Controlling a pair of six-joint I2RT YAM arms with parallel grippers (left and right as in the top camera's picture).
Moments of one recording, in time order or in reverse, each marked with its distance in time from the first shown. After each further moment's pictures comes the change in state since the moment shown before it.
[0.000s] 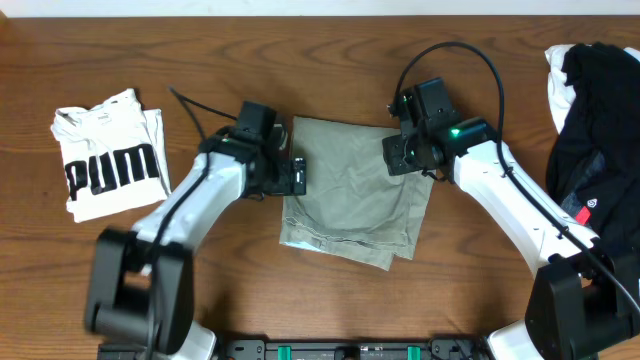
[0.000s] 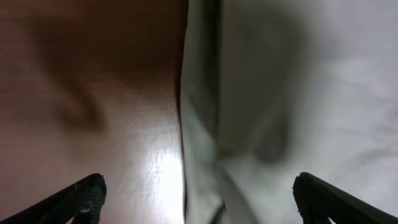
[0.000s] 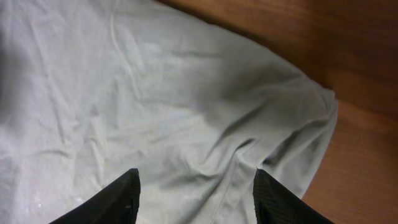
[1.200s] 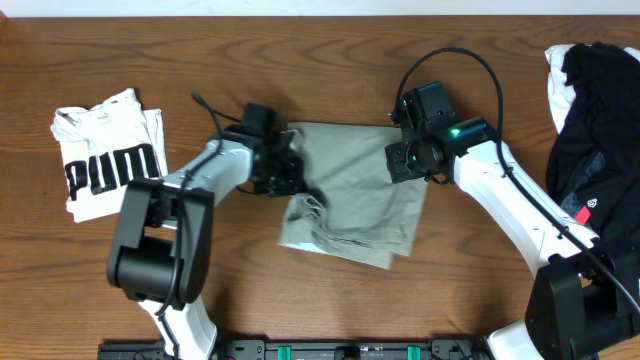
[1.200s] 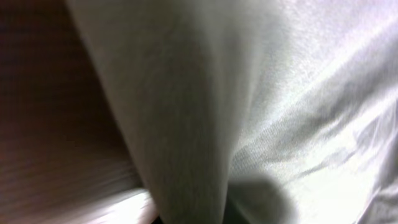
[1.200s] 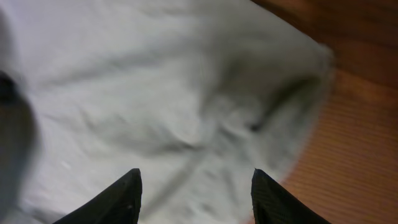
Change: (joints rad) left arm 0.080 0.173 0.035 0.070 0.279 0.045; right arm 0.000 -0.002 -0.001 -0.071 0.000 0.000
